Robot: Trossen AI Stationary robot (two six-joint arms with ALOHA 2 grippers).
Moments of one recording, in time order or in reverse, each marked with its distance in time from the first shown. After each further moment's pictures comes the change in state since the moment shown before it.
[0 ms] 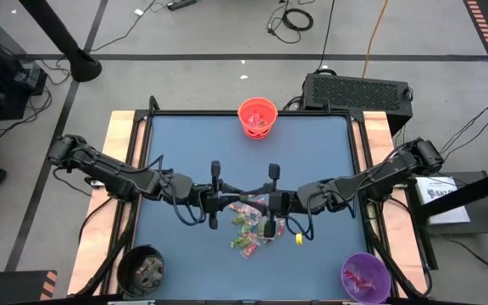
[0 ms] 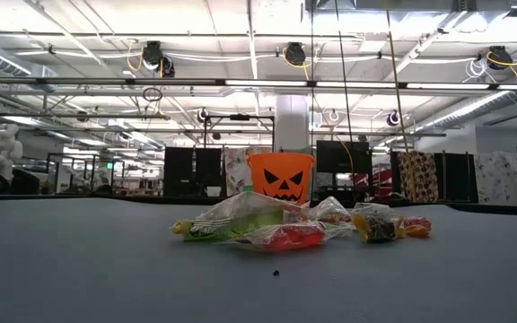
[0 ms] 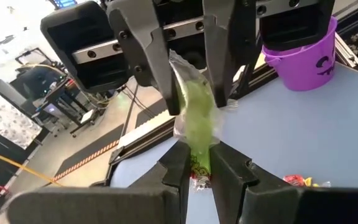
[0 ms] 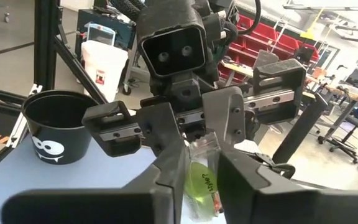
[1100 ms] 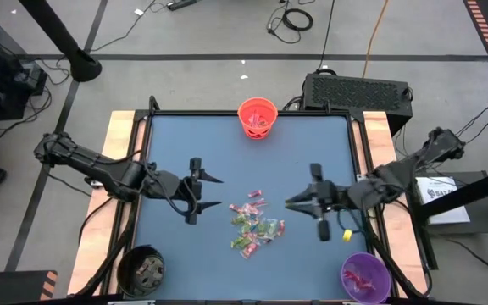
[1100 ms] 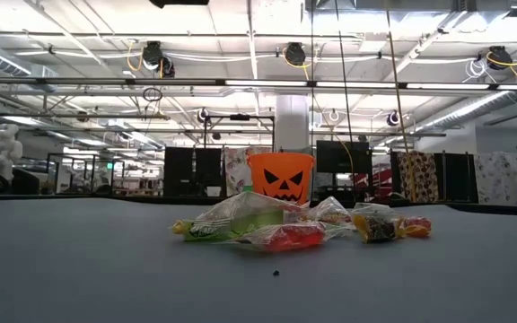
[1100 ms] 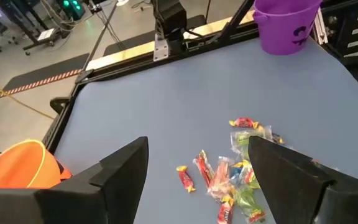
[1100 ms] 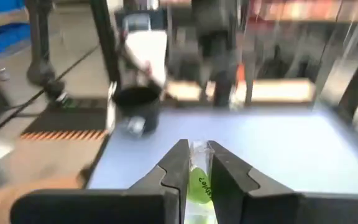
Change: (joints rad) left arm -0.019 -0.206 0.000 -0.480 -0.017 -0.393; right arm 0.191 -0.389 0.001 -0.631 -0.005 0.524
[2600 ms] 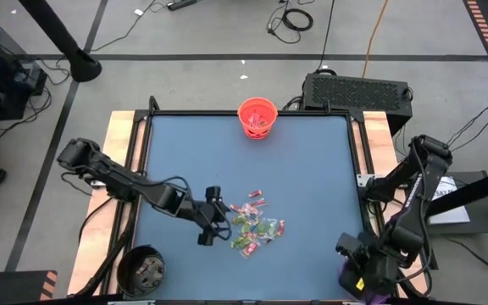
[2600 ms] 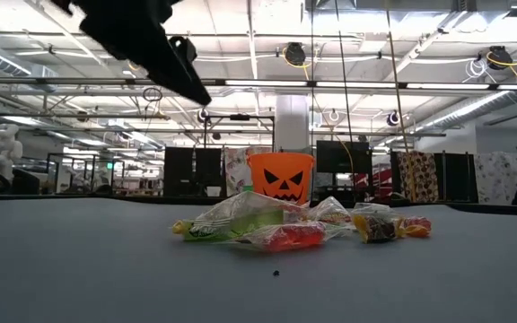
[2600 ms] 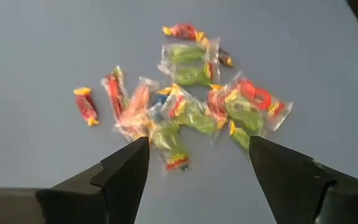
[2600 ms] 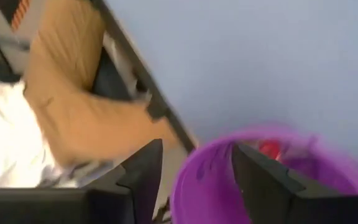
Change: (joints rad) left arm -0.047 0.357 0.000 -0.001 0.151 -0.289; right arm 0.504 0.281 0.096 -0.631 -0.333 1.438
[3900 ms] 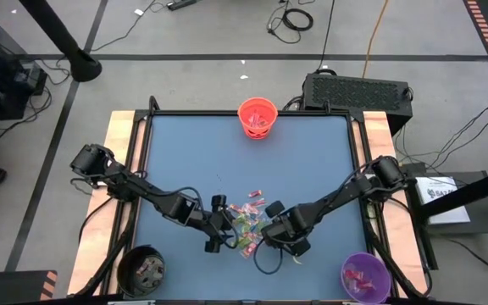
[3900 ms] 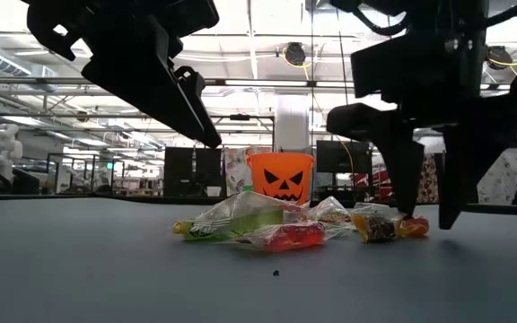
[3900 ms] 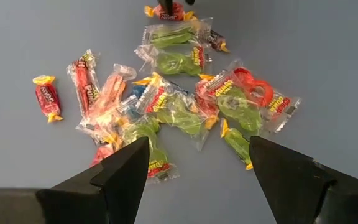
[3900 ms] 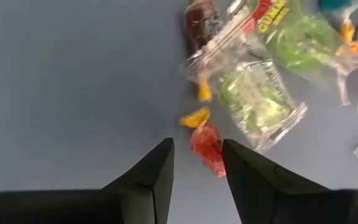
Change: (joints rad) left arm -0.029 0.151 0.000 0.118 -0.009 -0.046; right arm -0.636 0.520 0.040 0.185 -0.056 -1.883
